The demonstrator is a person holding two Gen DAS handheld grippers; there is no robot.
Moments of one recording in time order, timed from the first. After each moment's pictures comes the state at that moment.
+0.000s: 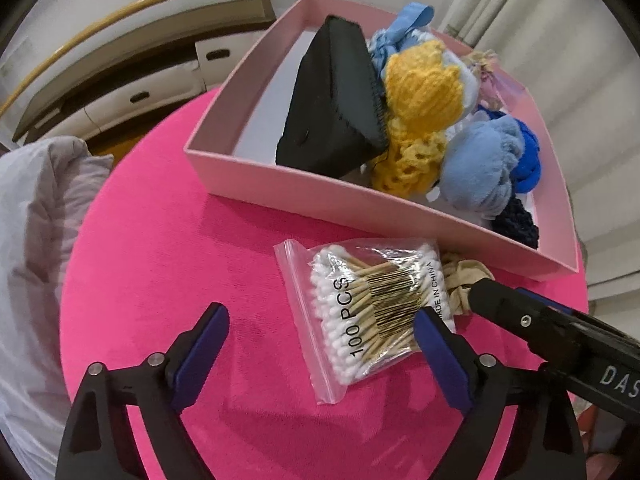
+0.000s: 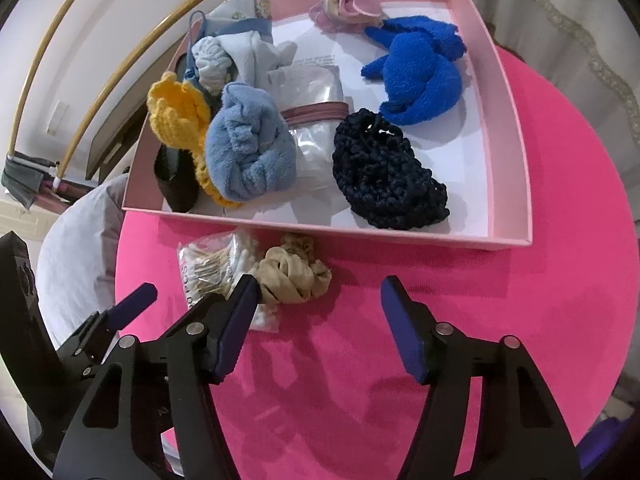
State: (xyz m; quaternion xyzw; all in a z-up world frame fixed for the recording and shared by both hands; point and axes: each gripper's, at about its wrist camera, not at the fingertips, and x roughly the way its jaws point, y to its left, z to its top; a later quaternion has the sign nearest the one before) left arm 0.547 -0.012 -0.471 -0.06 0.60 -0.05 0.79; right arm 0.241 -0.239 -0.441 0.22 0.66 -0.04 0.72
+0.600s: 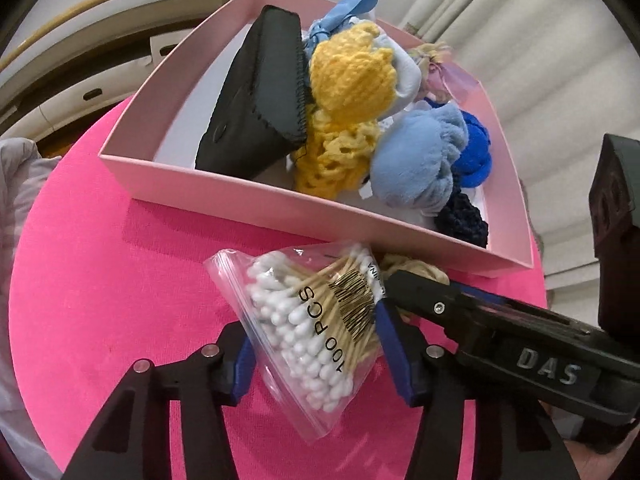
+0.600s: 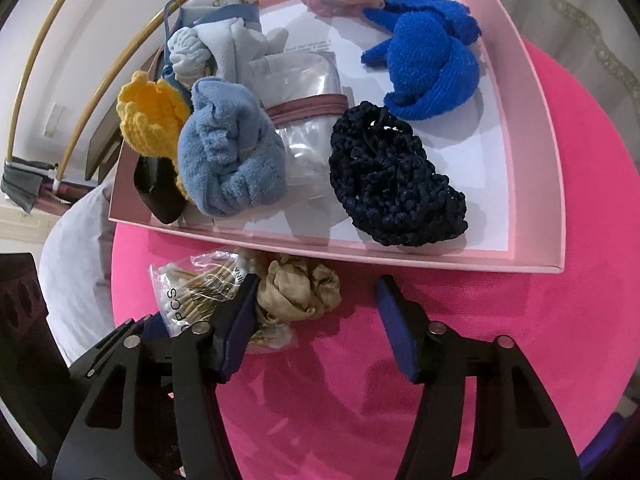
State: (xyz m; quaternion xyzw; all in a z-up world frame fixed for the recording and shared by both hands) left arm 0.537 -0.032 -0.475 -0.09 0.60 -0.14 0.79; right arm 0.252 -0.242 -0.458 0.22 0.68 -0.04 0.70
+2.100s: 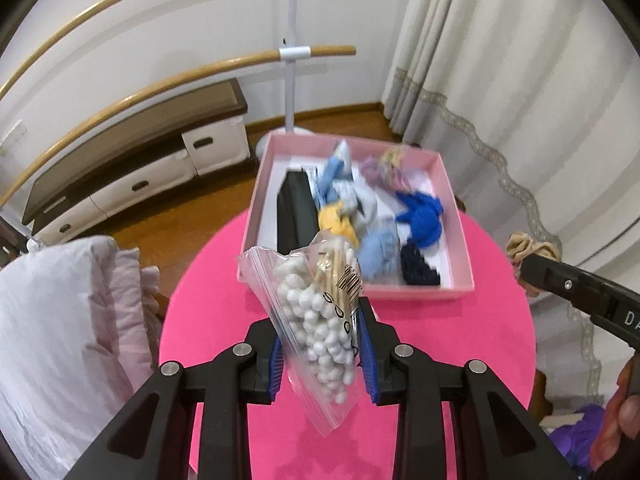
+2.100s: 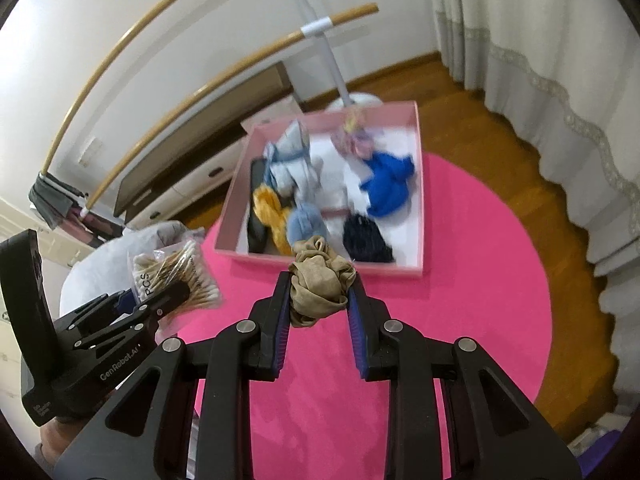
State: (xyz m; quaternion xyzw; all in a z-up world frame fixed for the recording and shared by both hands) left arm 0.461 -0.009 -0.245 0.01 0.51 -0.10 0.85; right arm 0.224 -0.258 -0.273 0.20 0.56 -0.05 0.80
